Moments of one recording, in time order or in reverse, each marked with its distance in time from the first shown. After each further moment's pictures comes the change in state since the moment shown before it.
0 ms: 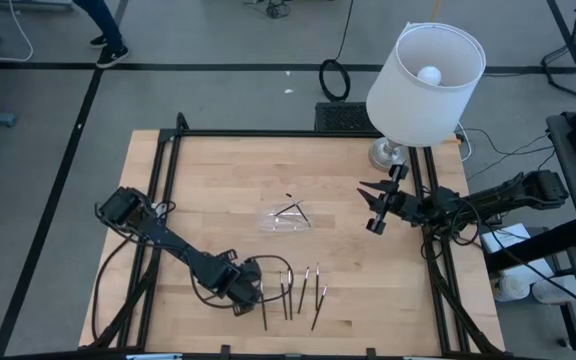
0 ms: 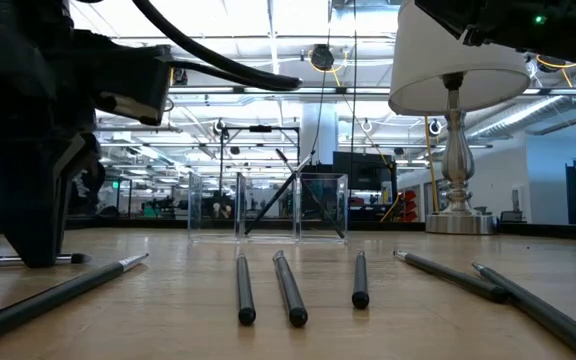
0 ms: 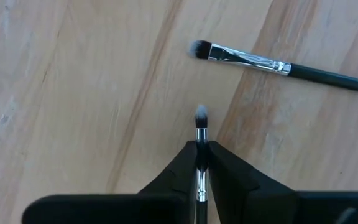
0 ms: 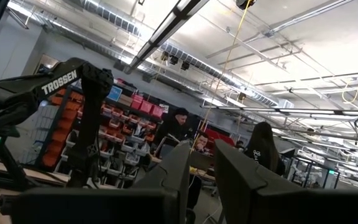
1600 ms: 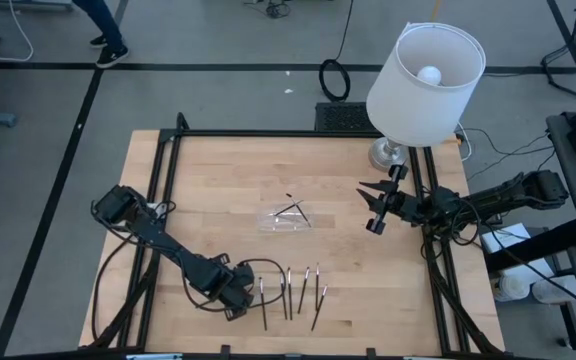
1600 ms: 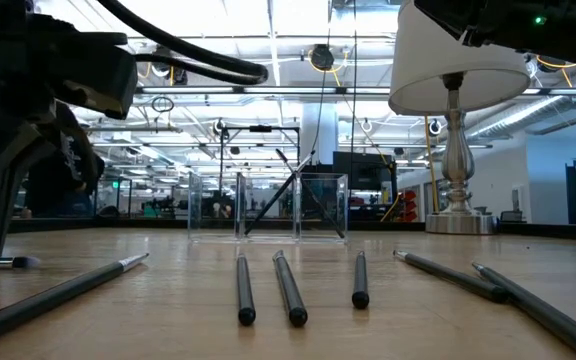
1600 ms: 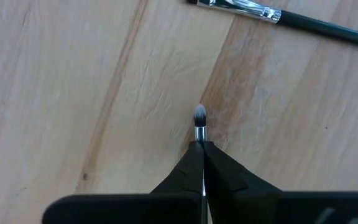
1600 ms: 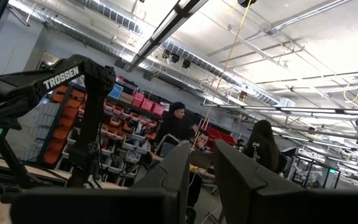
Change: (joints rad) left arm -0.035 -0.038 -0.027 0.008 0.014 -0.040; right arm 0.000 0.000 0.000 -0.009 0.000 0.000
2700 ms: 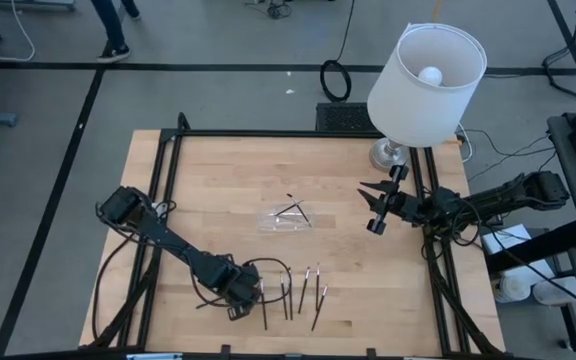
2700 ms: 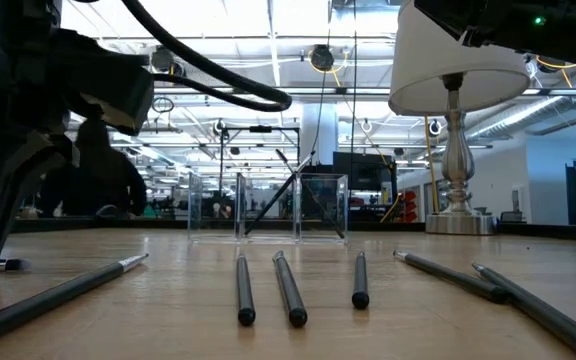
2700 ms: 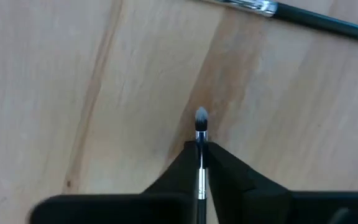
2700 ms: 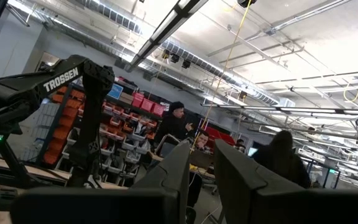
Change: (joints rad) left arm 0.041 0.103 0.018 0.069 0.116 0.064; right arm 0.000 0.000 0.000 0.000 0.000 0.000
